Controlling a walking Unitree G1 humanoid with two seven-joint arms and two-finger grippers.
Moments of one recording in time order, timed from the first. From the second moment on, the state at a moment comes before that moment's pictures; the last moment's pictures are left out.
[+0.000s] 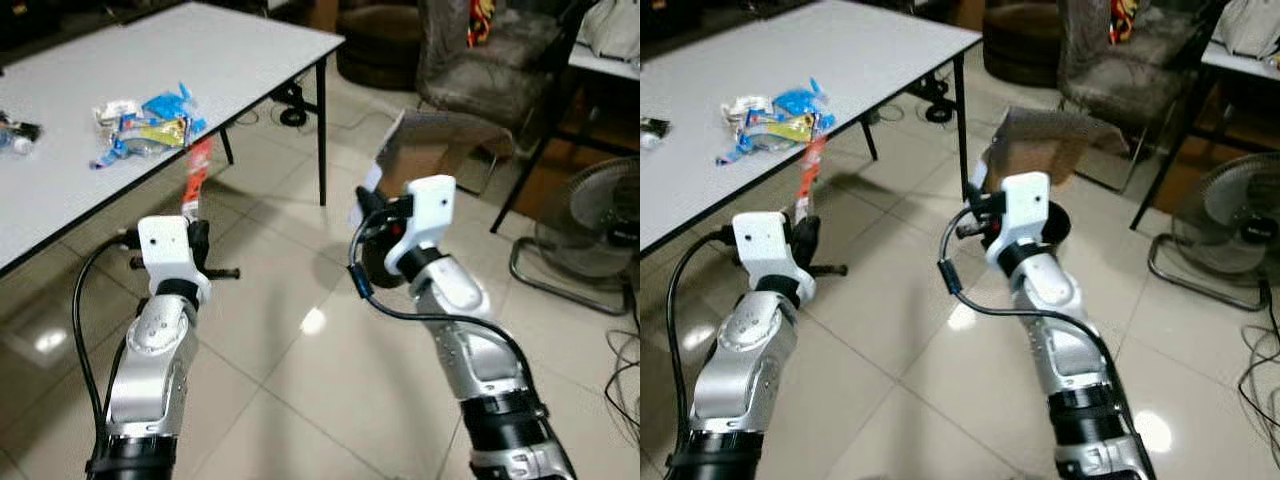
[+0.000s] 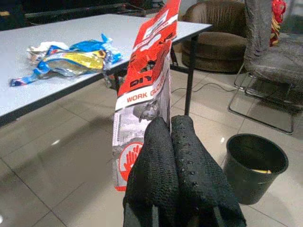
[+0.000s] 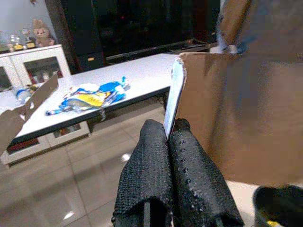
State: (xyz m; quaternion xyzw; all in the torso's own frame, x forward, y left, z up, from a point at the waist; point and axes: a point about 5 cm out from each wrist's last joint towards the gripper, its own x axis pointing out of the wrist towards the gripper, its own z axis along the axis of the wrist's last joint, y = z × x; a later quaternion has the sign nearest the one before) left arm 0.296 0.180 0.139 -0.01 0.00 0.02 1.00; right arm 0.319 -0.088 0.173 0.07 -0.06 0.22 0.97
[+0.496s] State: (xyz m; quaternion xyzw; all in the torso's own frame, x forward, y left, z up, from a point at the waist) left arm 0.294 0.182 0.135 -0.01 0.02 0.02 1.00; right arm 0.319 -0.084 0.173 0.08 -0.06 0.22 0.97
